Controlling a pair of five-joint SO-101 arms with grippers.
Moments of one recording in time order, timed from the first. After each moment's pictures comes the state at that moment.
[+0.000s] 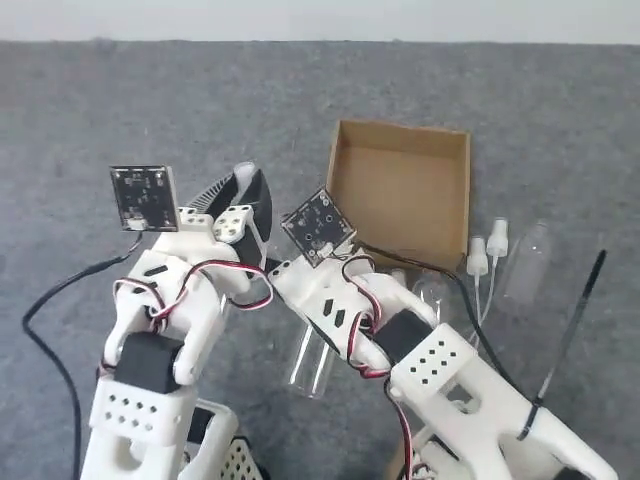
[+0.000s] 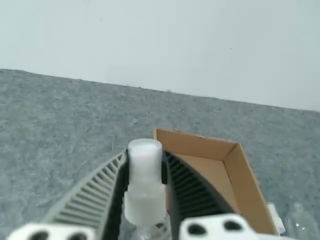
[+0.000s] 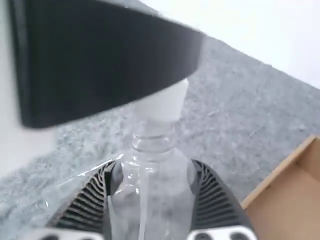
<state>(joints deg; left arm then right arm) 8.4 -67.6 57.2 44.4 21.5 -45.7 -42.0 59.1 15.7 1.7</state>
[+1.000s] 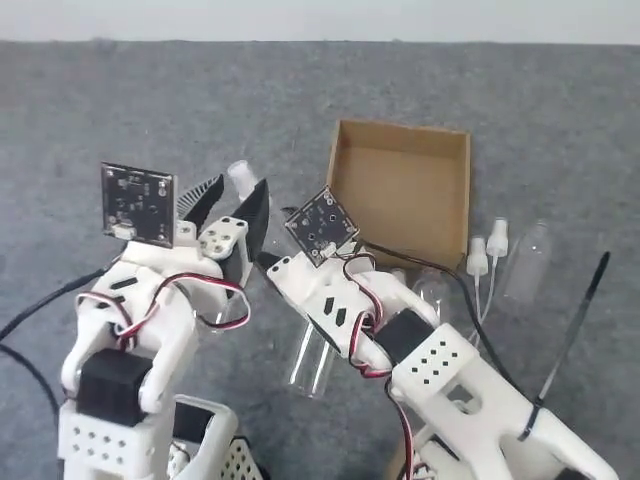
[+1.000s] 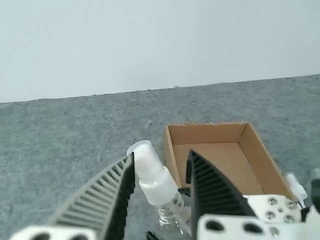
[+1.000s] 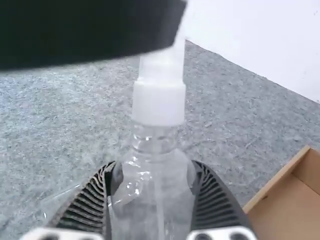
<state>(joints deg) 8.2 -67.6 40.6 63.1 9.2 -45.7 -42.2 59.1 14.5 1.7</state>
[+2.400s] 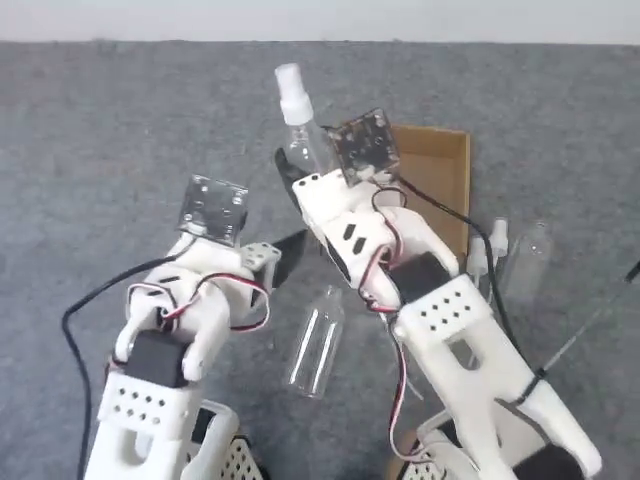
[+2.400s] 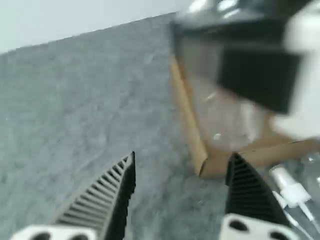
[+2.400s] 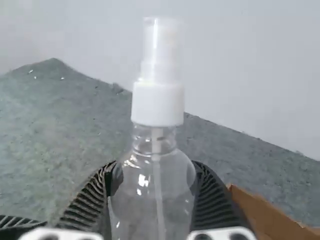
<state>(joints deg) 8.8 -67.6 61.2 54.2 0.7 -34.2 -31.5 39.8 16.5 0.3</state>
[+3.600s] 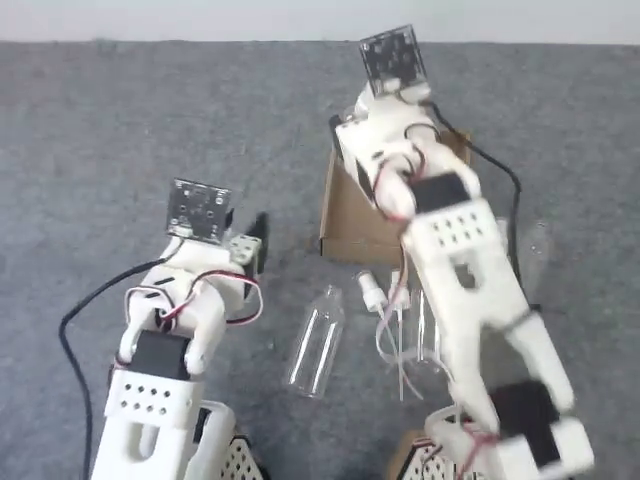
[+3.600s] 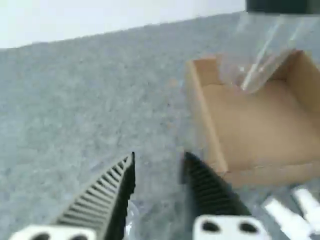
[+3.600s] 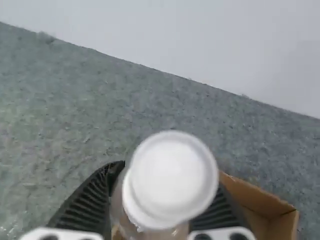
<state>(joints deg) 4.0 -67.5 69.4 44.4 2.8 -21.7 -8.2 10.9 37.9 2.6</state>
